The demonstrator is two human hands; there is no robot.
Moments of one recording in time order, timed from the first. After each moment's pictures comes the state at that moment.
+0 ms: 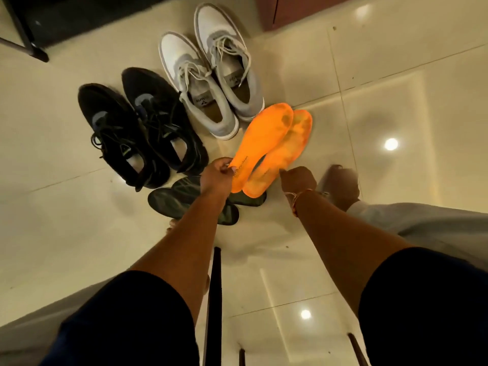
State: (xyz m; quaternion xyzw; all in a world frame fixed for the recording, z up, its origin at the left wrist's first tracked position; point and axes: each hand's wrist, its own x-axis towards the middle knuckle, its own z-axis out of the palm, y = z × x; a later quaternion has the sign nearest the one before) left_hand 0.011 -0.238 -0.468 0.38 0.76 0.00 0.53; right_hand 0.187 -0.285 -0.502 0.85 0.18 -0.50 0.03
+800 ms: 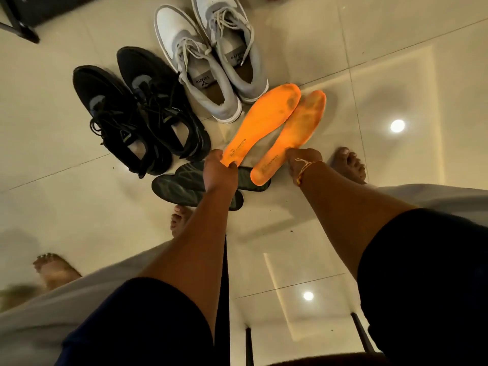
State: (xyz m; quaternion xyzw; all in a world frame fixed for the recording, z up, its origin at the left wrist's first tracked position) left_hand 0.014 -0.253 -0.450 0.40 0.80 -0.04 0.45; right_hand 0.196 -0.286 -0.523 0.81 -0.03 -0.57 -0.11
